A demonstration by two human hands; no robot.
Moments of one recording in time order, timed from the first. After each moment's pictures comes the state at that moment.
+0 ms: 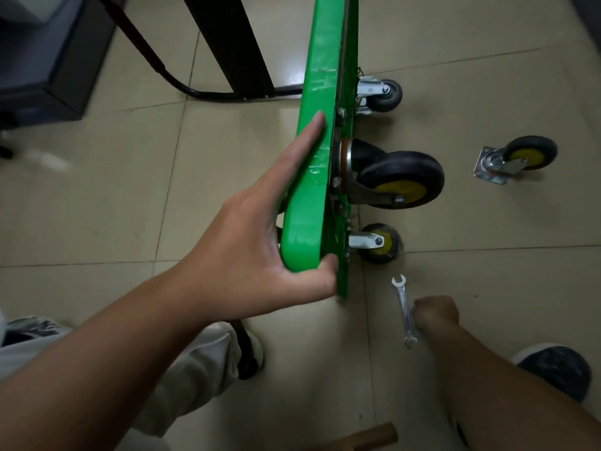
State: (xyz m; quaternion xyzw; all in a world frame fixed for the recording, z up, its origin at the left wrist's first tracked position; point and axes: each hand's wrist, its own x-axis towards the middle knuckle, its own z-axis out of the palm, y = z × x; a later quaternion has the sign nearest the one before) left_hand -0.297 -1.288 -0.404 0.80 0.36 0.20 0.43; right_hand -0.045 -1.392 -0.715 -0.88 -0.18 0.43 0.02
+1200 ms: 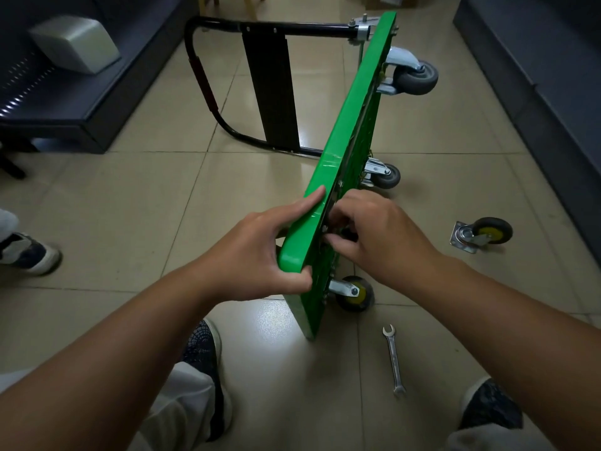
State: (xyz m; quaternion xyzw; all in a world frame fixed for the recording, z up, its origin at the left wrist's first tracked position) left_hand -0.351 -1.259 -0.388 0.79 0.37 0.18 0.45; right_hand -0.135 -1.274 -0.407 -0.56 -0.78 0.13 0.25
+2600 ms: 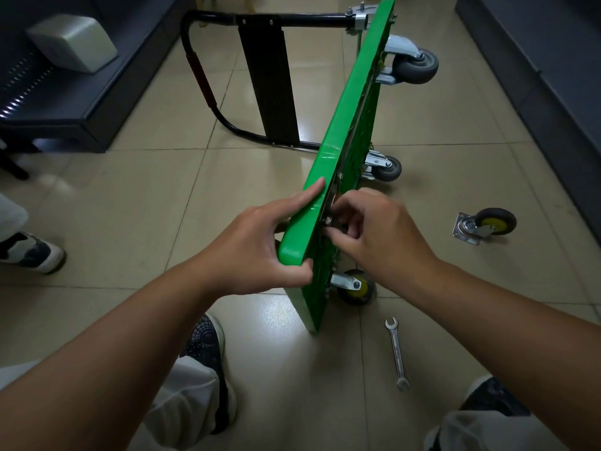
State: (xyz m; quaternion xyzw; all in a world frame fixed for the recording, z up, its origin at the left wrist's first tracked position) left_hand -0.349 -1.258 -0.392 0.80 0.36 0.18 0.45; right_hand -0.138 -1.285 -0.421 -0.61 -0.69 0.19 0.34
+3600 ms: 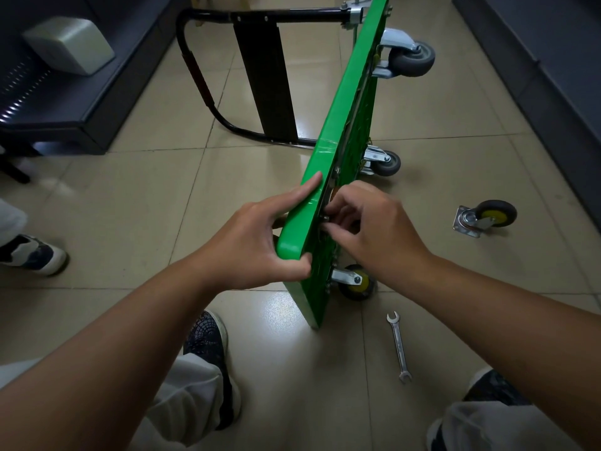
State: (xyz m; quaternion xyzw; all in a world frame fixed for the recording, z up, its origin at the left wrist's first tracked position) left_hand -0.348 -1.258 -0.393 0.79 0.37 0.18 0.46; right_hand -0.141 -1.288 -0.425 -0.55 -0.70 0.21 0.40
